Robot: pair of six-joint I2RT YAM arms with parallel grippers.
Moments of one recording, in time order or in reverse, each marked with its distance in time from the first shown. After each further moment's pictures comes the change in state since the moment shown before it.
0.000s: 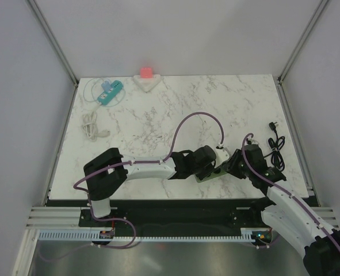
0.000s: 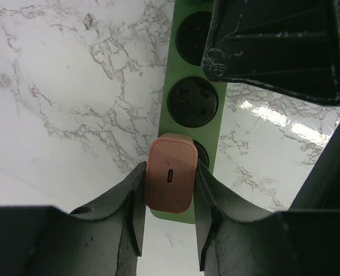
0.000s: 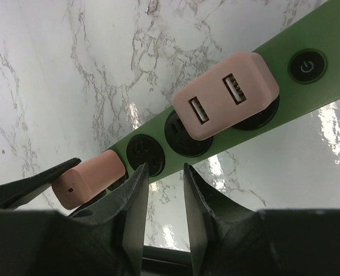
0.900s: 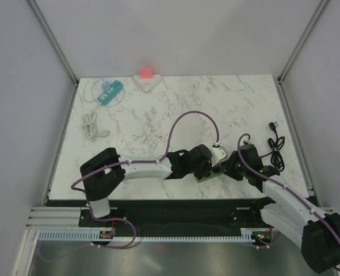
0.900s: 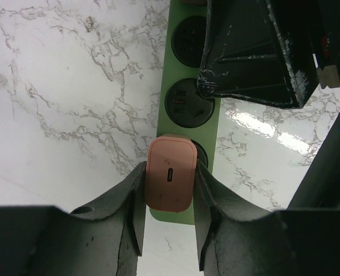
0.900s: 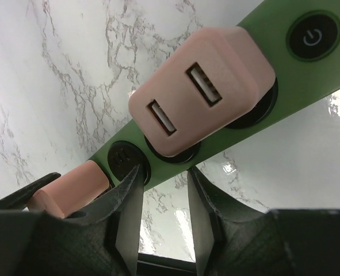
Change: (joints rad) left arm 0.018 -0.026 -0.053 0.070 0.043 -0.016; right arm -0.004 0.134 -0.061 0.119 -0.032 0.063
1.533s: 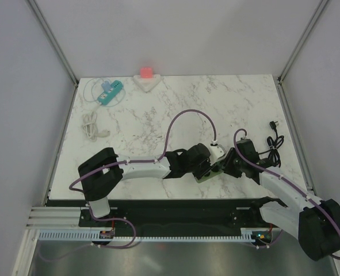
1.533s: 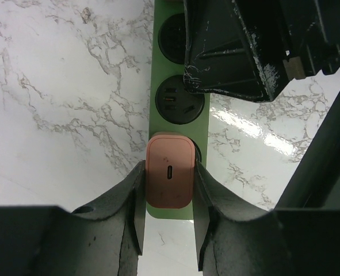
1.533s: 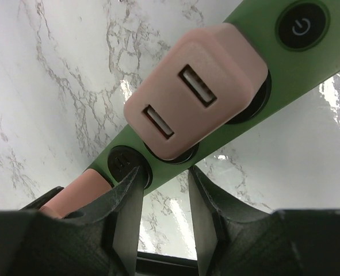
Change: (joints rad) left arm 0.013 -0.026 -0.024 0.010 0.037 -0.043; right arm 0.001 0.144 0.092 -0.031 0.000 -0.013
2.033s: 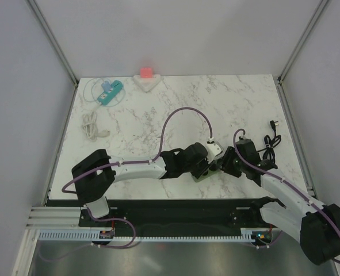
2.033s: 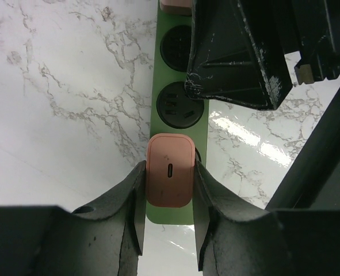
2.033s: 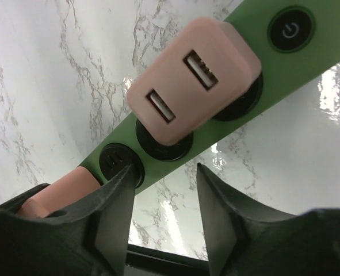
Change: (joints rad) left arm 0.000 -0.058 -0.020 -0.026 -0.043 -0.049; right arm 0.010 -0.036 -0.005 0.031 -0.037 -0.042
